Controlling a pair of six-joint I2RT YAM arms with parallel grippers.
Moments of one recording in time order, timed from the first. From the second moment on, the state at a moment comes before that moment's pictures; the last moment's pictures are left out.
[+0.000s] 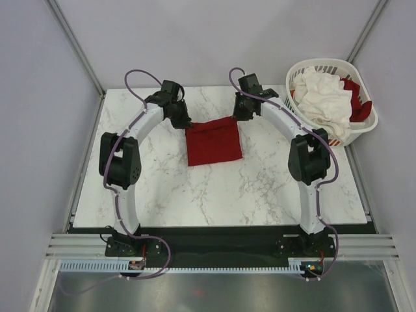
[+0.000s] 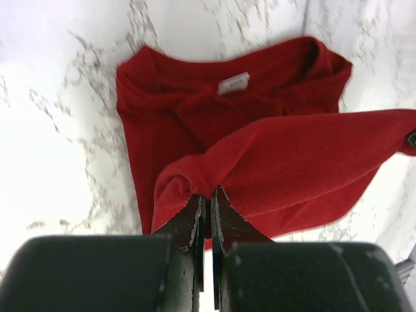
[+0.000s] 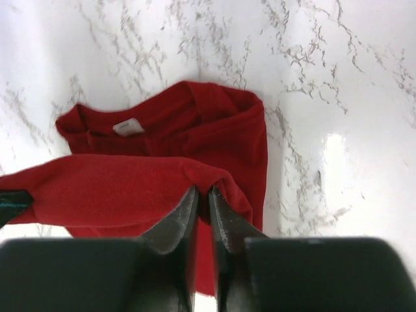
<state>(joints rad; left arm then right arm) -0.30 2.00 1.70 -0.66 0.19 -0.55 0.39 2.12 1.92 -0.67 -0.01 0.52</state>
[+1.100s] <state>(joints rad) -0.33 2.11 1.87 -0.65 0.25 -0.49 0.31 1.96 1.27 -0.17 -0.61 0.65</state>
